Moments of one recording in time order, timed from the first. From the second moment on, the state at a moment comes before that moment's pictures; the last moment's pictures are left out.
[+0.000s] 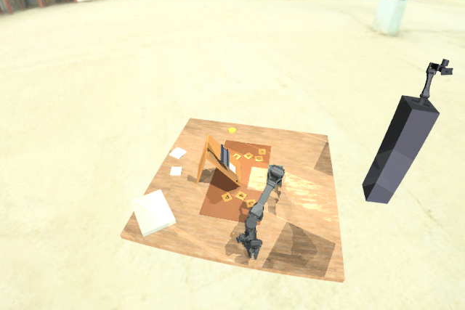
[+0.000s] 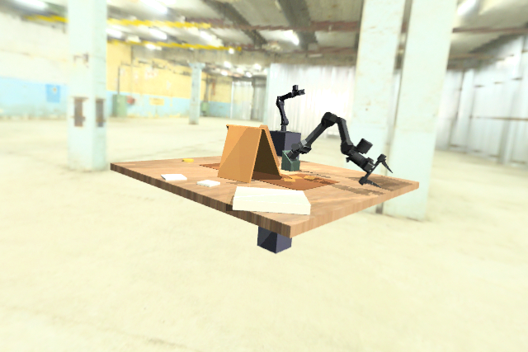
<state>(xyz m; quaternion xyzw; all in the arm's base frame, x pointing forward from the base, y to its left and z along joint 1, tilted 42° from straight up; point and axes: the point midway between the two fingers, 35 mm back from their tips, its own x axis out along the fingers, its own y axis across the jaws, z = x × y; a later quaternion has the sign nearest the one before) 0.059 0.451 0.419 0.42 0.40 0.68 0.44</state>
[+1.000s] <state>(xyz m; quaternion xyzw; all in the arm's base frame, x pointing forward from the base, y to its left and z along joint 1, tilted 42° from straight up) 0.347 0.258 0.353 0.32 0.18 0.44 0.82</state>
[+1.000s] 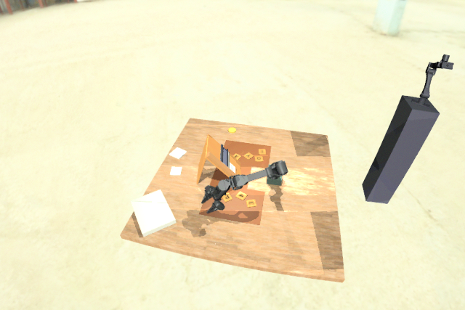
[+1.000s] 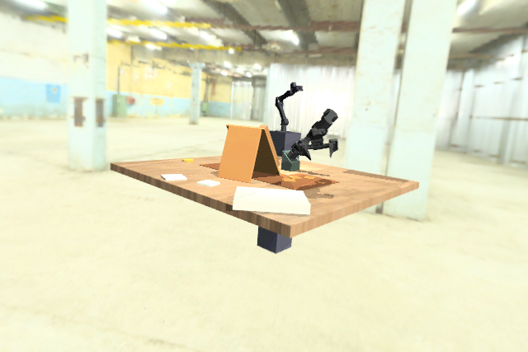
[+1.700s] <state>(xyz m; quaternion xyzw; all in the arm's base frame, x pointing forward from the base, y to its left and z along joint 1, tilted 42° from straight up) 0.407 0.029 0.301 0.18 0.12 0.18 0.96</state>
